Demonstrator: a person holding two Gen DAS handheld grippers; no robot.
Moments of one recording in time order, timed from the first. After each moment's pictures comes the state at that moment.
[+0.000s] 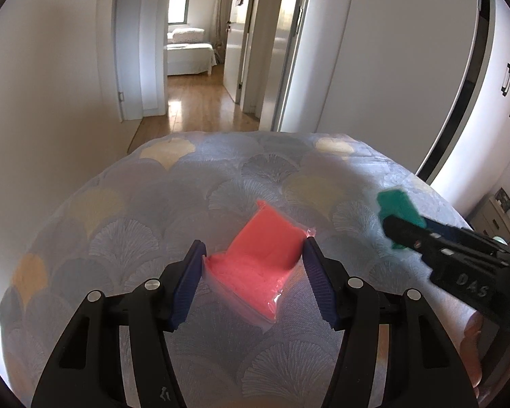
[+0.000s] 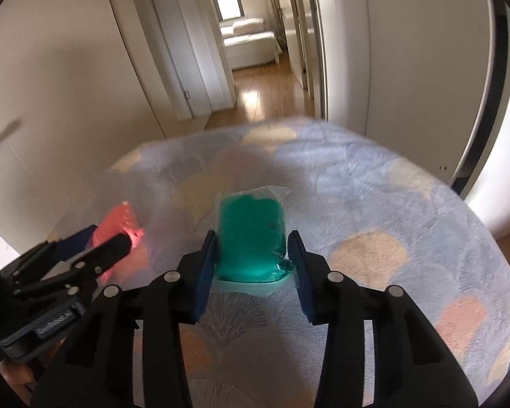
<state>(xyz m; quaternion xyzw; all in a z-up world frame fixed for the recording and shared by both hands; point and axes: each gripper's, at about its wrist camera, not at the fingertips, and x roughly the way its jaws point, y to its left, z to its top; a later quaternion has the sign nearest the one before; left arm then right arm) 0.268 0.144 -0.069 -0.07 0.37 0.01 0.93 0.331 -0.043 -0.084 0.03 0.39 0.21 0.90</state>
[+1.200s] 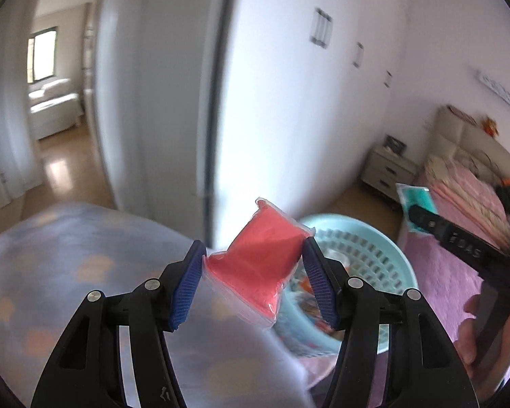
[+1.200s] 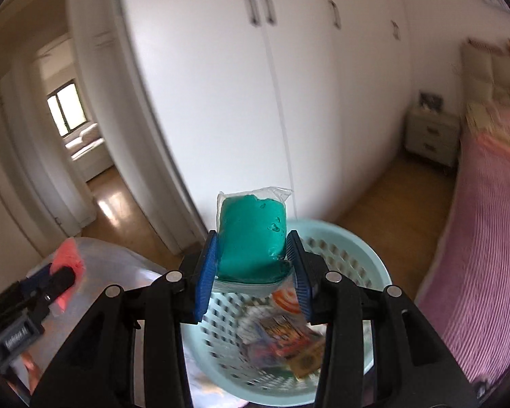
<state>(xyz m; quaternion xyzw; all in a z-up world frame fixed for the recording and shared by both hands) 0.211 -0.180 0.001 0.01 0.31 -0.26 0.91 0.159 -0.421 -0.012 0.17 0.28 -0.14 0.93</state>
